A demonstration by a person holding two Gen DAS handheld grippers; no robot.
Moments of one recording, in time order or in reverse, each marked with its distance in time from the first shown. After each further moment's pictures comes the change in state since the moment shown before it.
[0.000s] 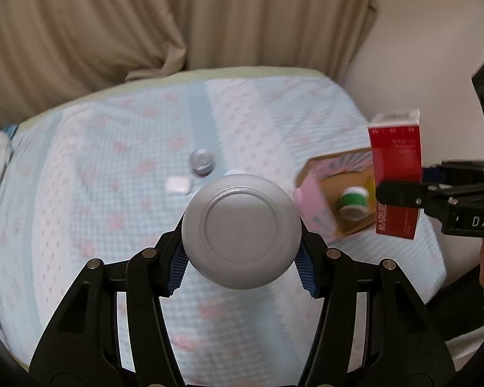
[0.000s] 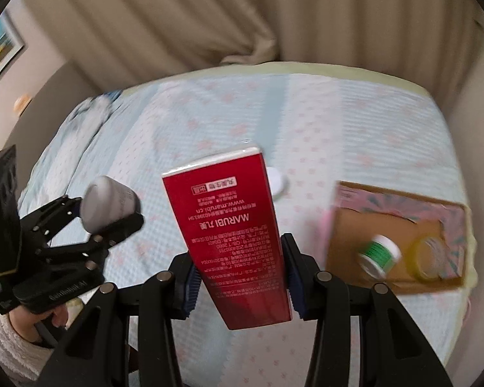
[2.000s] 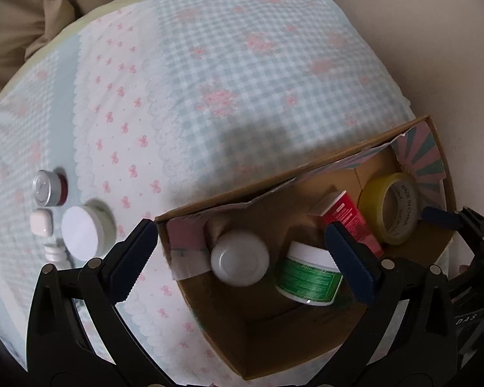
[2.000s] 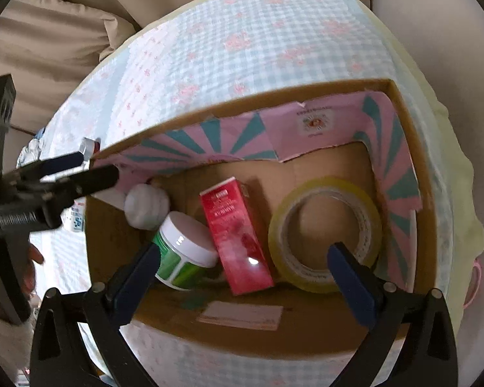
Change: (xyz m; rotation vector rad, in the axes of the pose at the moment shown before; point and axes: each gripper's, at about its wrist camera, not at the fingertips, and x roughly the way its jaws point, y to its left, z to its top) left arm 0.313 -0.192 0.076 0.081 0.423 -0.007; right arm 0.095 -0.319 -0.054 0.301 0.174 -0.020
